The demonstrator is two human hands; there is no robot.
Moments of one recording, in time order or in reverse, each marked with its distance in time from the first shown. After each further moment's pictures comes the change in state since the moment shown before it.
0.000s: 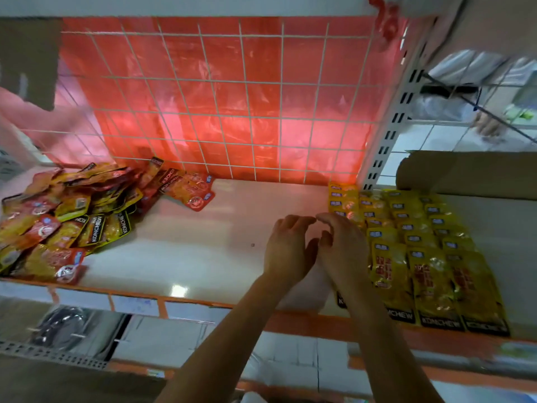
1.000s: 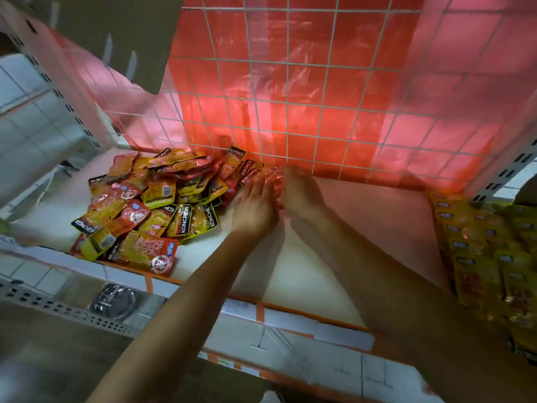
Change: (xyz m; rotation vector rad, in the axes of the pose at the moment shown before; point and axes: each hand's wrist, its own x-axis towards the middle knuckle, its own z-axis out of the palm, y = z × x) left_hand 0.035 -0.210 -0.120 0.397 -0.144 -0.290; right_hand 0.091 -0.172 0.173 -0.073 -0.340 -0.281
